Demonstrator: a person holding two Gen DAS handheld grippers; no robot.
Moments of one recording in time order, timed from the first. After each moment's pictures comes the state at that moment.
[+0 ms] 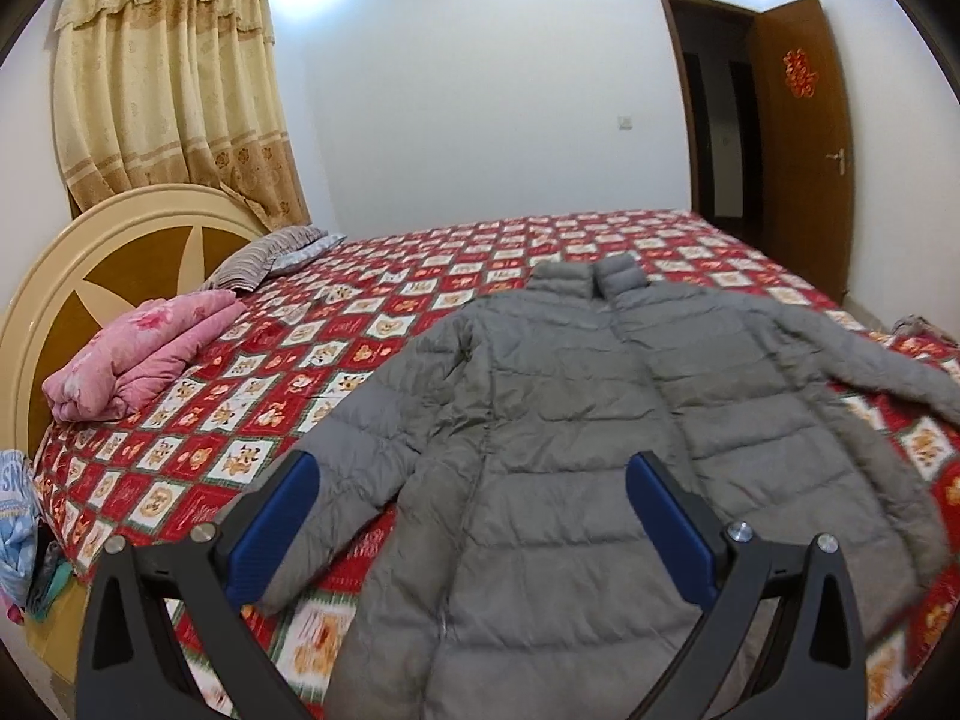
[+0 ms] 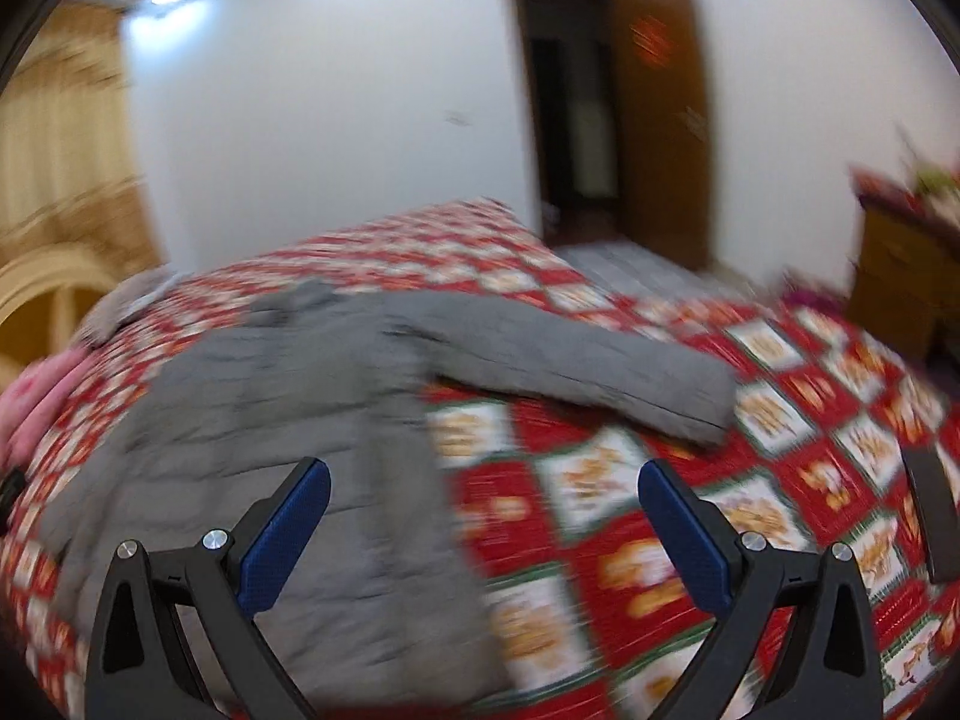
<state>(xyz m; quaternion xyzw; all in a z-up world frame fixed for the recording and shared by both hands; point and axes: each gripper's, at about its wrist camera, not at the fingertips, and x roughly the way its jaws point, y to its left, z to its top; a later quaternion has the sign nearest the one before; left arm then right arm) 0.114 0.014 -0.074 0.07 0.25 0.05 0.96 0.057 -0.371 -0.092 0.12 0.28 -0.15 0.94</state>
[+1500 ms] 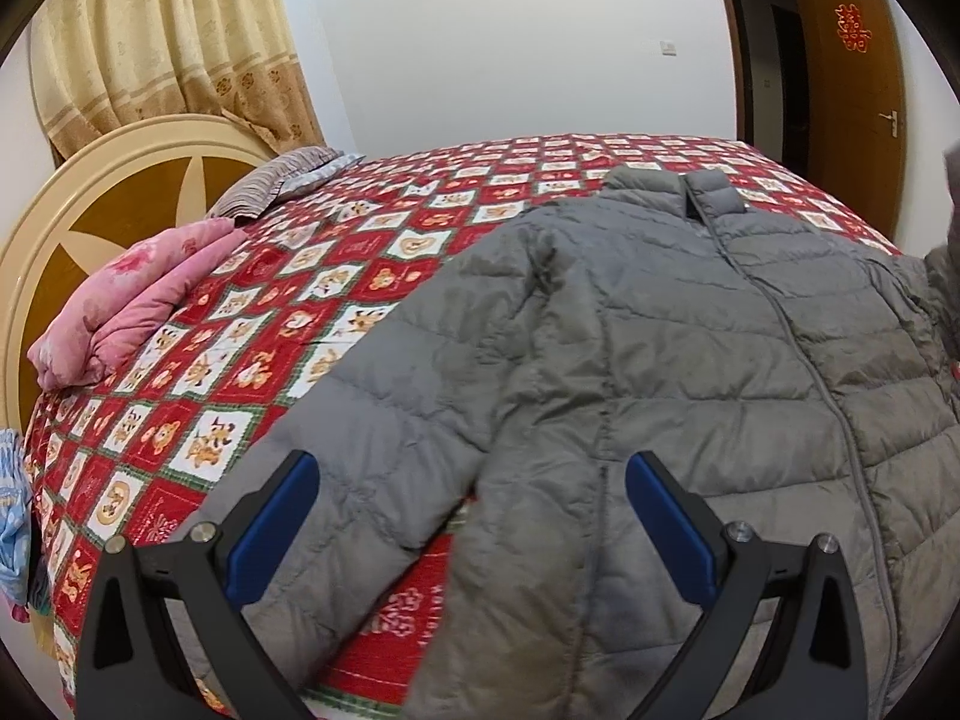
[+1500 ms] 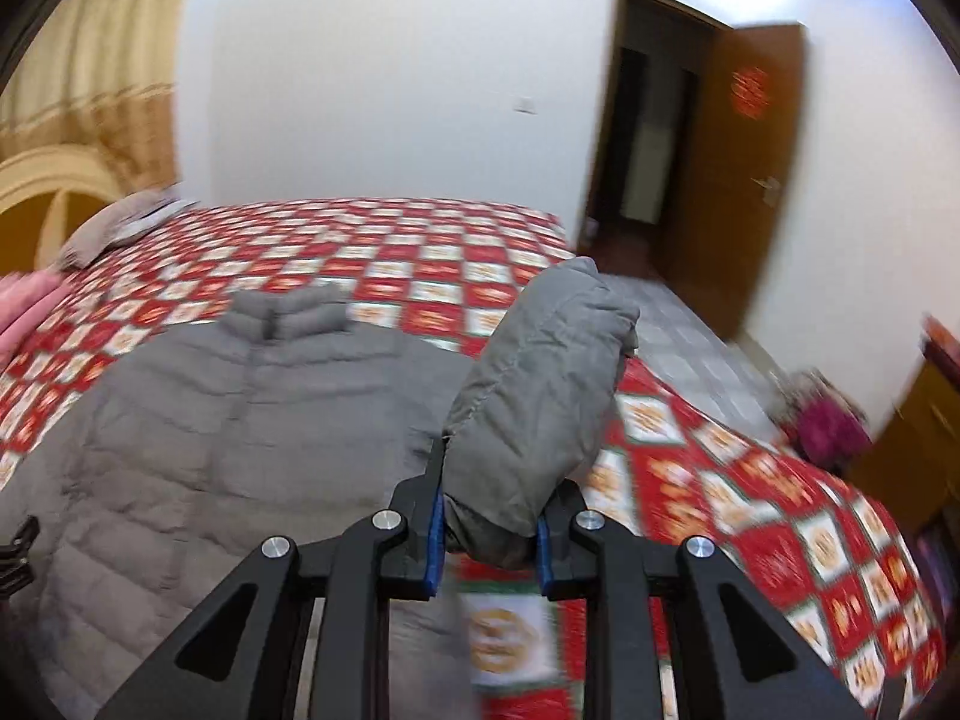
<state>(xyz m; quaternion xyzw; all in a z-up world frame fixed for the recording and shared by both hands) 0.217 0.066 -0.131 0.05 0.34 0.08 0.93 0.251 -0.252 -0.017 -0.05 0.29 -0.05 0.96</state>
